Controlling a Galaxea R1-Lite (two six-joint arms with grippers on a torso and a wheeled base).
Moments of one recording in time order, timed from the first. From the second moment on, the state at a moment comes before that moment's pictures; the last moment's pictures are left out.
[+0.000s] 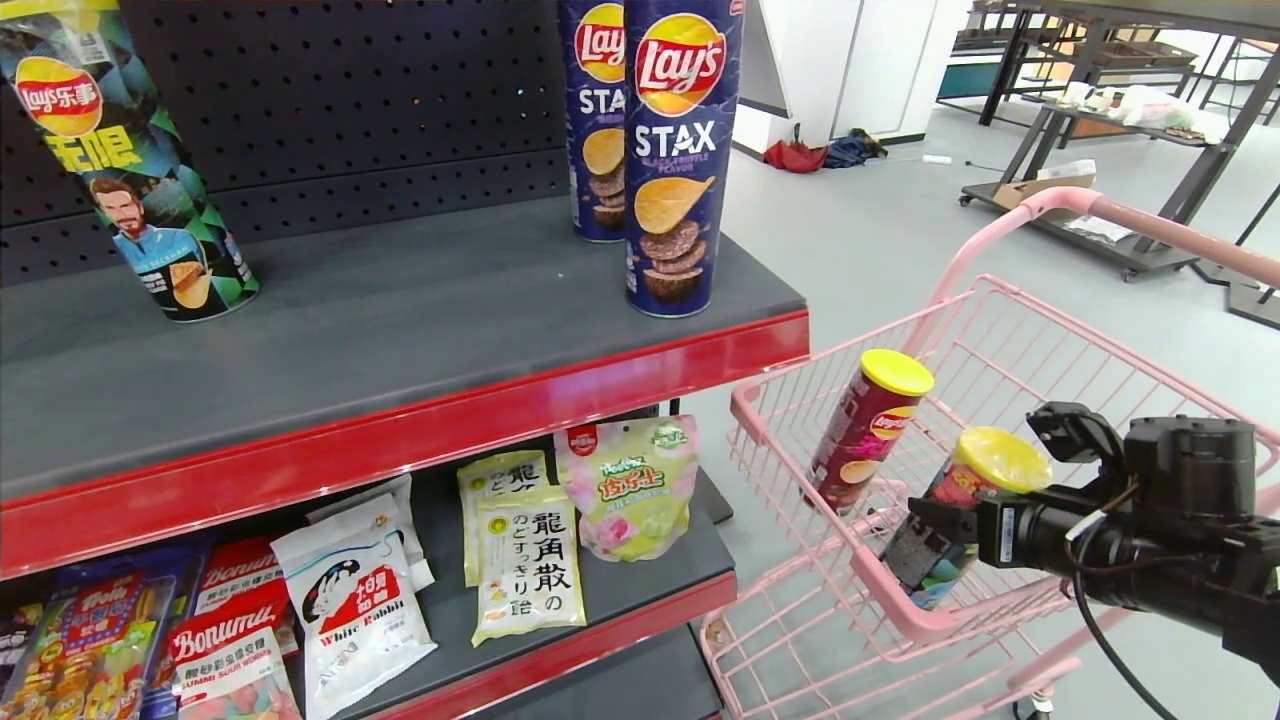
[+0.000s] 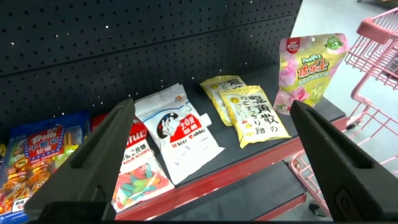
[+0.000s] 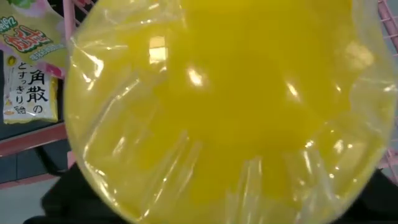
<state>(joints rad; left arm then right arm) 0.01 0.00 0.00 0.00 -0.06 0.01 0.10 1.72 -0.35 -0.82 0.14 0.11</state>
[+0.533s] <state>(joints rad) 0.01 0.00 0.00 0.00 -0.06 0.01 0.10 1.68 -0.34 -0.86 0.12 0.10</state>
